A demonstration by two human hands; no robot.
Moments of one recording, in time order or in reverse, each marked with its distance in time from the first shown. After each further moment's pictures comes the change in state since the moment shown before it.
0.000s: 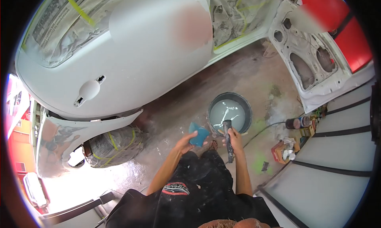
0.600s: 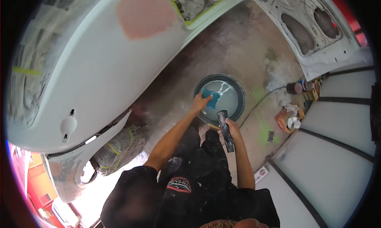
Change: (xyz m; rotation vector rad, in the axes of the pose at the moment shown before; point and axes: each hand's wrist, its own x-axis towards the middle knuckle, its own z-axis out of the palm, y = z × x) left_hand 0.281 -0.053 -0.025 1.038 0.335 -0.005; right_hand 0.046 0.053 -0.061 0.337 0.043 0.288
